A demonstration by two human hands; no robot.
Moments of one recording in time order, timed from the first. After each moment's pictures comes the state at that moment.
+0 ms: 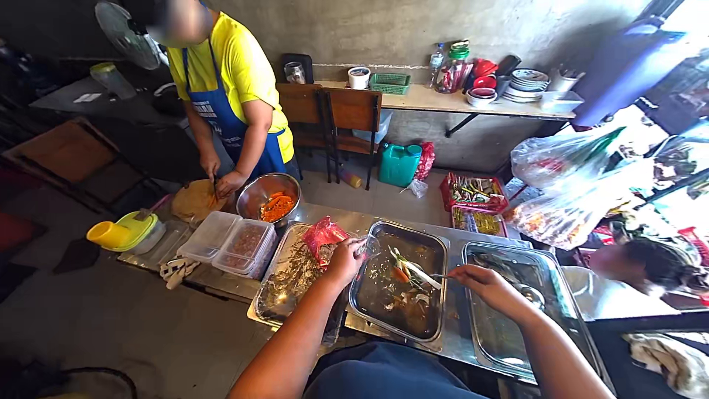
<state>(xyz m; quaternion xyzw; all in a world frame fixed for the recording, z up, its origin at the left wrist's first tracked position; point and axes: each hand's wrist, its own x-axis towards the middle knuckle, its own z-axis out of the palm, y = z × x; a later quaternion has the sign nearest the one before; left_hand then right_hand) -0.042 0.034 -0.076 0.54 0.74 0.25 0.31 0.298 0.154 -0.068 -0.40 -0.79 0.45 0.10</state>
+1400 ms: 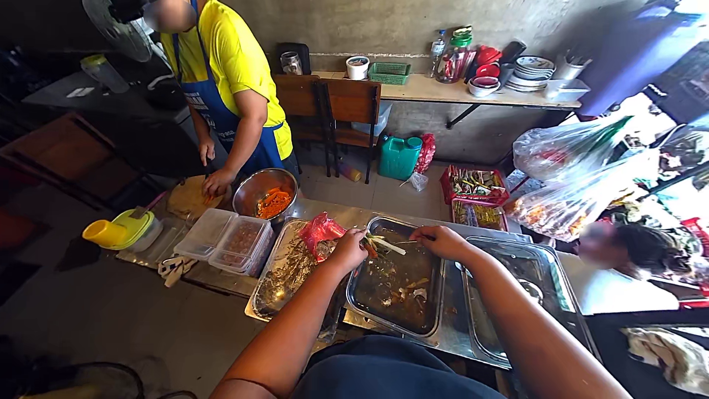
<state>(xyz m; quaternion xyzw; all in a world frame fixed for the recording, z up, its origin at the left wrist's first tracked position) -0.039 0.063 -0.060 0.55 0.75 0.16 0.34 0.196 0.220 -0.063 -0.36 -0.86 0.35 -0.04</state>
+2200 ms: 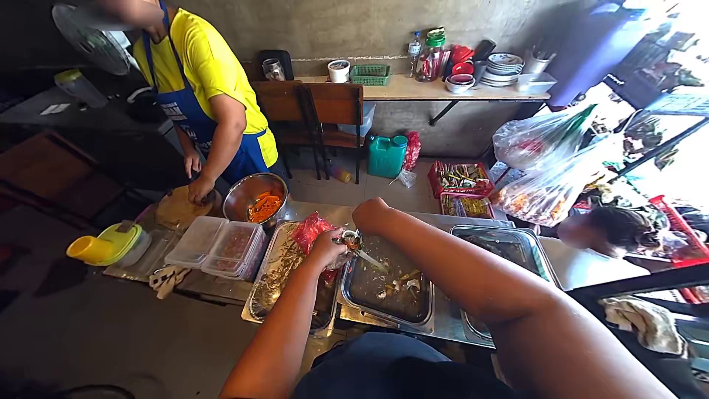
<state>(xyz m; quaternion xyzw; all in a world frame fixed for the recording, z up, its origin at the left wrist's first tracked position) -0.070 0.045 -0.080 0.41 0.76 0.27 0.42 0.042 0.145 0.022 -0.29 -0.91 0.04 -0.29</state>
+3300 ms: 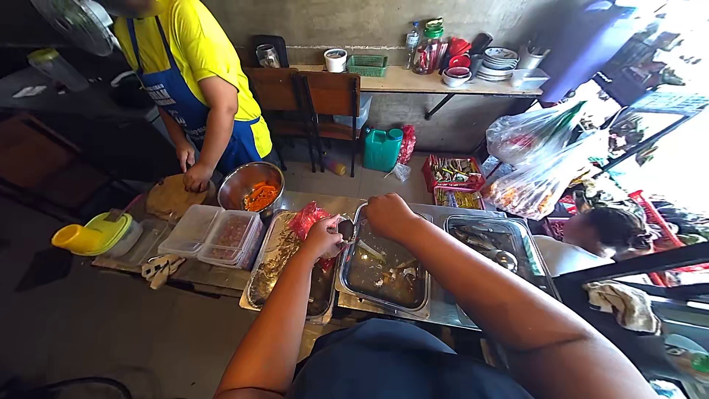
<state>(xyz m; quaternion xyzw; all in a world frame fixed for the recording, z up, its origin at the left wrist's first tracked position) -0.076 0.030 -0.074 0.42 0.72 0.34 0.43 0.095 0.124 0.019 -0.28 -0.95 0.01 -0.10</state>
